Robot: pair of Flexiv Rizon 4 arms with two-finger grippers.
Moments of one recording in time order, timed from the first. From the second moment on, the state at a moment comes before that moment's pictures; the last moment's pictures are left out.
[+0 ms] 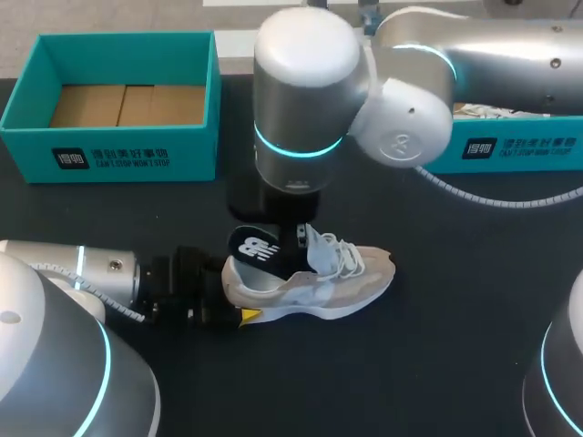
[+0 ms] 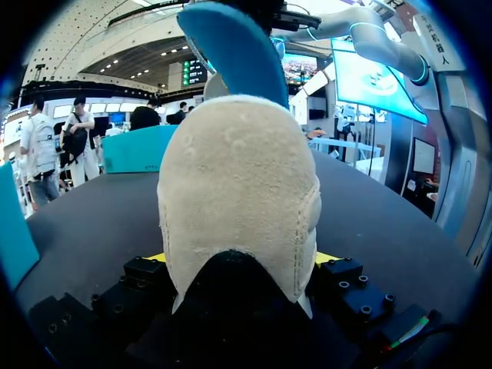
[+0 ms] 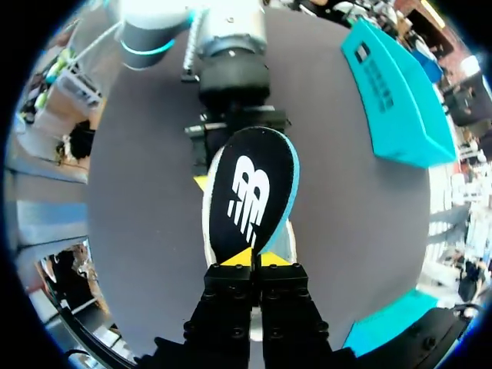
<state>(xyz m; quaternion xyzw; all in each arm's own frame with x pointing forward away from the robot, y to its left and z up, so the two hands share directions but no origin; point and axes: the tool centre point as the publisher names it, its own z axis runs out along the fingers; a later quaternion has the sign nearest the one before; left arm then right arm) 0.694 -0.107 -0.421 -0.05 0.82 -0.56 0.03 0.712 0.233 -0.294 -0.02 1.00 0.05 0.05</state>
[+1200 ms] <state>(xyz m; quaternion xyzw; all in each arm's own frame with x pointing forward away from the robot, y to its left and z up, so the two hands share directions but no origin) 0.694 -0.106 -0.421 -0.05 0.82 -0.56 0.03 0.718 0.247 -0.290 -0.09 0.97 0.12 -0.20</state>
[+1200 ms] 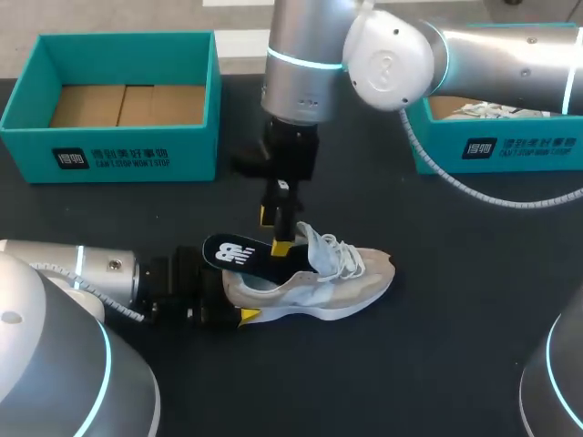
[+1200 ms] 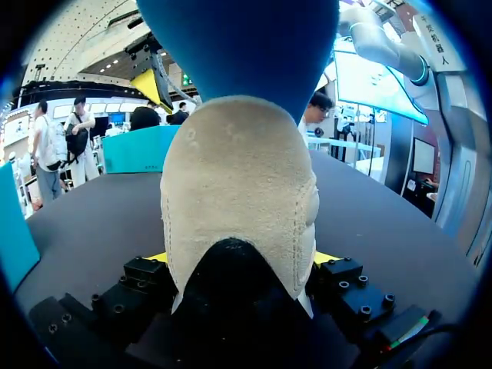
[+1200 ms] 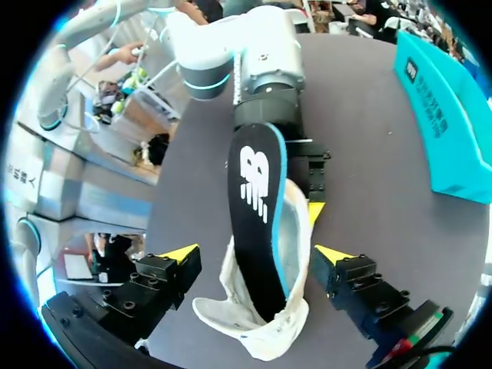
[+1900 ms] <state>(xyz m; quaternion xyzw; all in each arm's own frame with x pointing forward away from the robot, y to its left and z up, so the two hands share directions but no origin) 0.694 -0.106 -0.421 -0.05 0.82 -0.56 0.03 0.710 0.251 -0.286 -0.06 0.95 0.11 -0.27</state>
